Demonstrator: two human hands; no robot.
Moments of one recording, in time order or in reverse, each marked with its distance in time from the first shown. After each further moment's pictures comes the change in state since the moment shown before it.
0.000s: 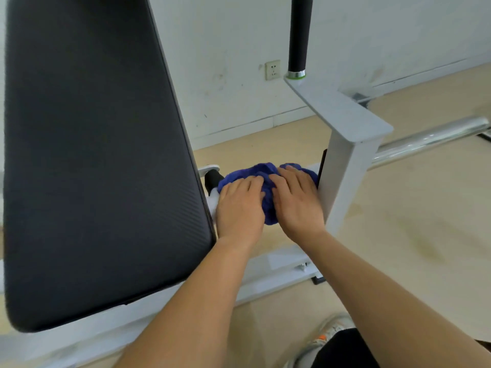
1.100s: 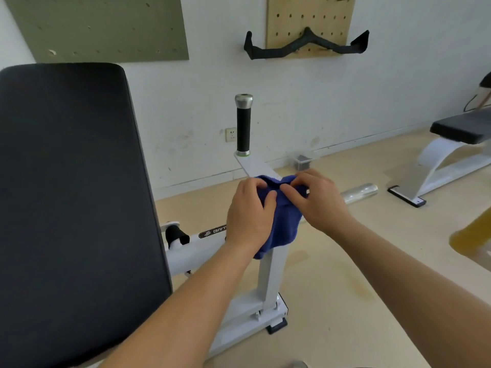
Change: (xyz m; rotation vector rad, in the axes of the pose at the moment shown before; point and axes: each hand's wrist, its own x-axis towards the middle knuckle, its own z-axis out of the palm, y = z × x) left_hand 0.053 0.115 -0.091 -0.824 0.156 -0.094; right_hand 0.075 0.063 -0.203 0.201 -0.087 0.304
